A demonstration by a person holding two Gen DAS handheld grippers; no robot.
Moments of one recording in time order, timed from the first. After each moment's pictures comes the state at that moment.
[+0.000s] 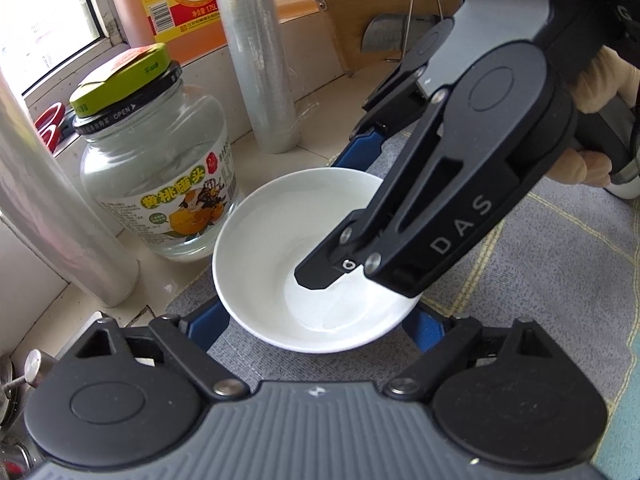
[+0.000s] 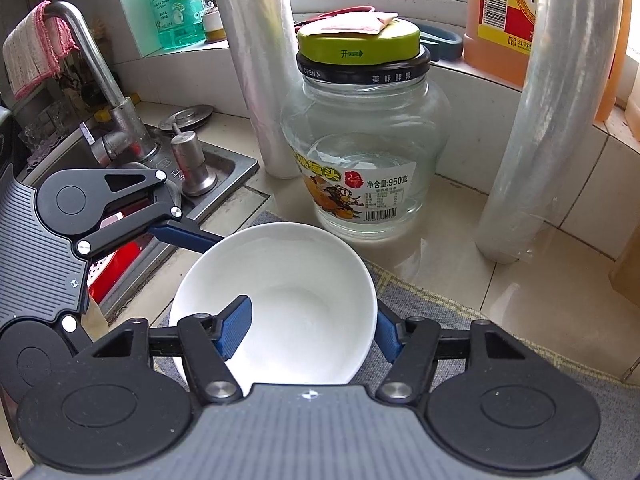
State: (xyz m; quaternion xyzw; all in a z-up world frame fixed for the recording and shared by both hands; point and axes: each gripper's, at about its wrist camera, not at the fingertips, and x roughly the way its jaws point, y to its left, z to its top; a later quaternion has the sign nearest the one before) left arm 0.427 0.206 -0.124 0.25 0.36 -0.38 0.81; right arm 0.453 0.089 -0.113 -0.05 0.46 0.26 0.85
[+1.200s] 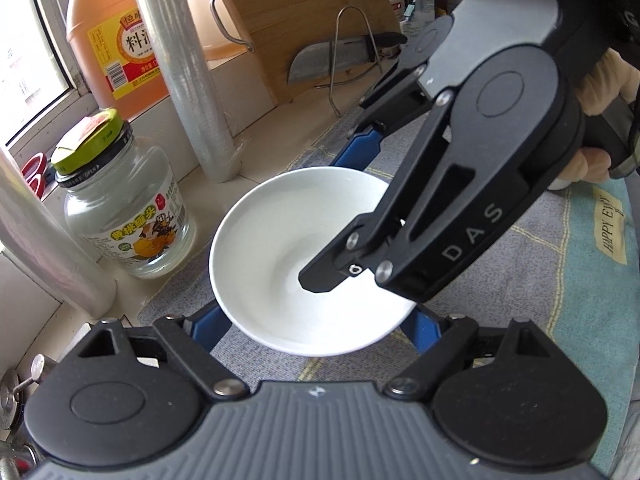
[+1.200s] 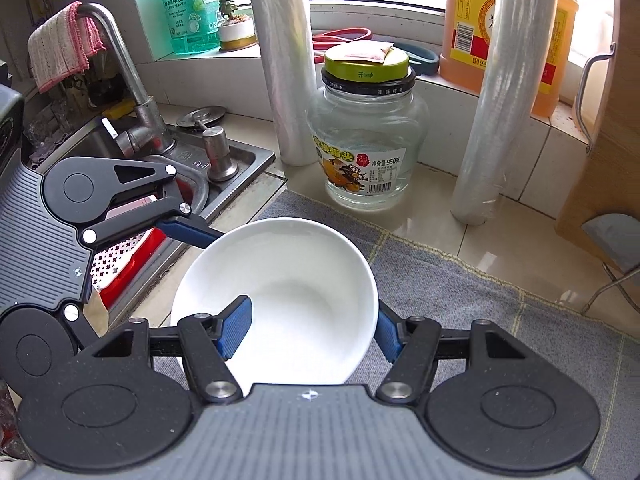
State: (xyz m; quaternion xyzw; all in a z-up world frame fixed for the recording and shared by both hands) left arm 0.370 0.193 -0.089 0.27 0.34 -0.42 0.80; right arm 0.377 0.083 -0.070 -0.06 0.45 0.23 0.86
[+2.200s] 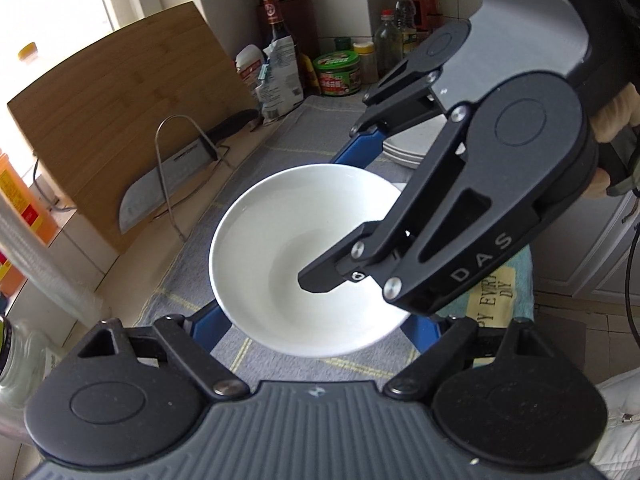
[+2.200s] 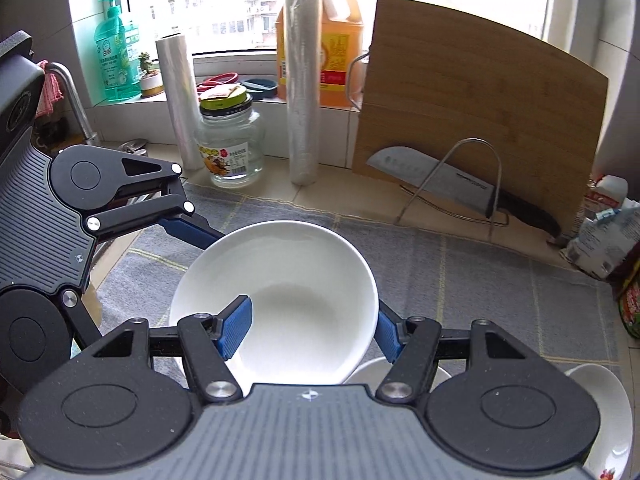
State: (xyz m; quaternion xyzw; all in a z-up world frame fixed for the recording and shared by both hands) left arm 0.264 0.040 -0.033 0.31 0.28 -0.52 0.75; right arm 0.233 -0.061 -0.006 -0.04 0.41 0.09 0.91
